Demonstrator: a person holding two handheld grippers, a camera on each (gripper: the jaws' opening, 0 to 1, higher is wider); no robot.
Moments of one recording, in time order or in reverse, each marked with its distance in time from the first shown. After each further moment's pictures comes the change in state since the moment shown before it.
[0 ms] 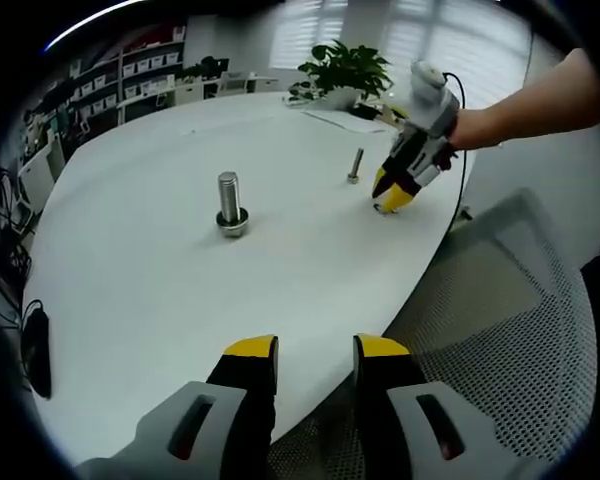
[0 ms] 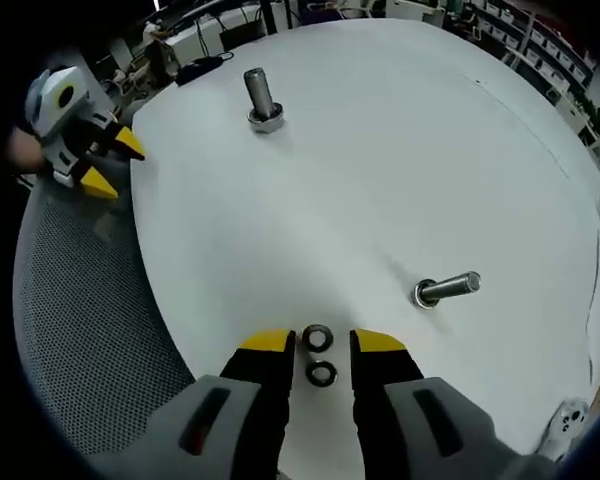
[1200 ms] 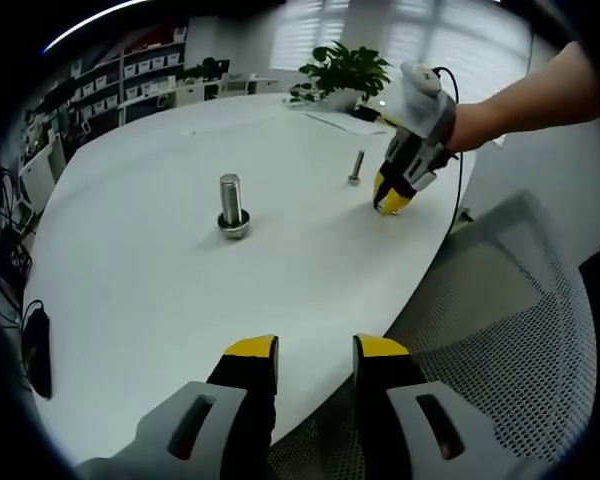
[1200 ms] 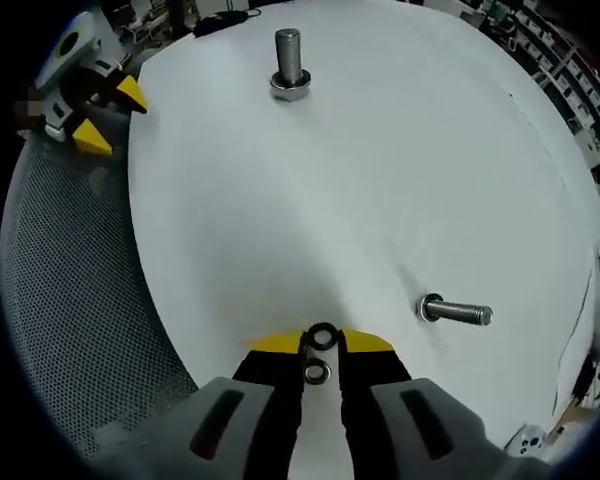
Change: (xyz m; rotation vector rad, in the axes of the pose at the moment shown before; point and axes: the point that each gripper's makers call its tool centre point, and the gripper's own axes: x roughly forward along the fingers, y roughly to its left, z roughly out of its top) left arm 0.000 0.001 0.001 -0.002 -0.007 0.003; right arm 0.003 0.000 -0.002 -0.139 0.127 -0.051
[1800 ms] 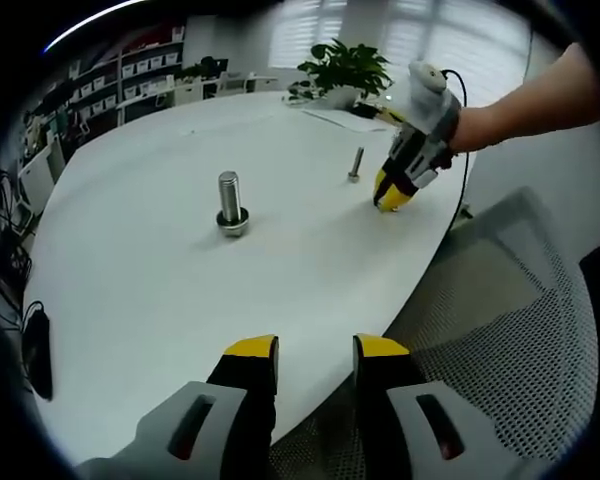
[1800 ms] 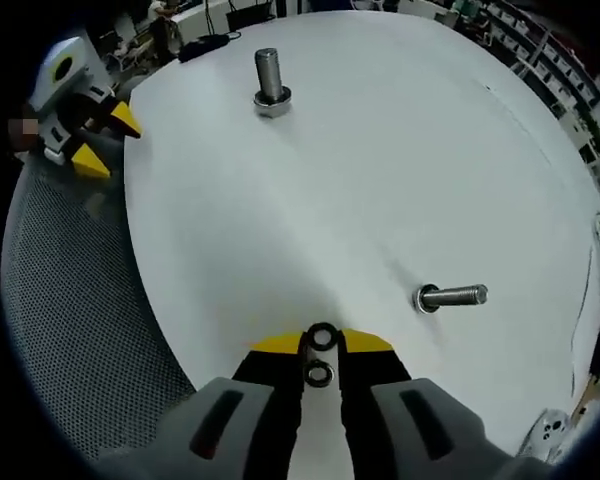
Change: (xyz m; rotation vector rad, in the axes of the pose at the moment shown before) left arm 0.001 -0.001 -0.001 0.005 0.008 -0.003; right arm -0.001 -0.002 0.001 0.075 -0.081 0.001
